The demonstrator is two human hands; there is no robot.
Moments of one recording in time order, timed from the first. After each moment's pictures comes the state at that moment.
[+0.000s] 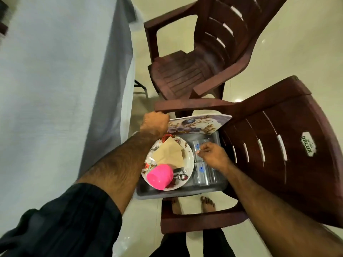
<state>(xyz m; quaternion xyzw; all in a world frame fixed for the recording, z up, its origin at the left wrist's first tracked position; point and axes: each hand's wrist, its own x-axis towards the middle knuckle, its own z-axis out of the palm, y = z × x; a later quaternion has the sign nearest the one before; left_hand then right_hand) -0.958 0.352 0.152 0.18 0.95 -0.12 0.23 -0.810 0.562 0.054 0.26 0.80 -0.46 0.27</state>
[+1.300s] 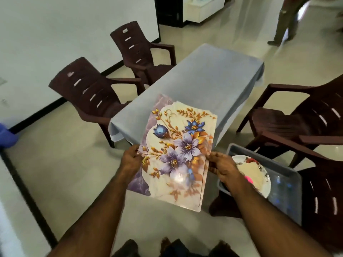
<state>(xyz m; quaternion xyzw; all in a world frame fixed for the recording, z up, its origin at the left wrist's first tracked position) -0.504 -0.177 0.288 -0.36 0.74 0.56 -0.07 -0.653 0.141 0.240 0.19 0.61 -0.70 0.30</state>
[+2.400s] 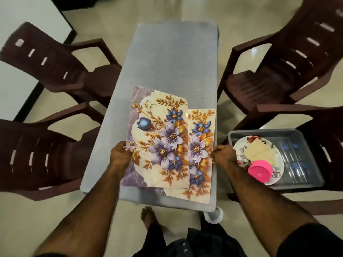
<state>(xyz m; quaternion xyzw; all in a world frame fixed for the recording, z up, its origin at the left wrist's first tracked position) -0.827 -0.343 0.240 -0.32 0.77 0.54 0.12 -0.813 0.041 0.140 0.34 0.80 -0.46 0.19</state>
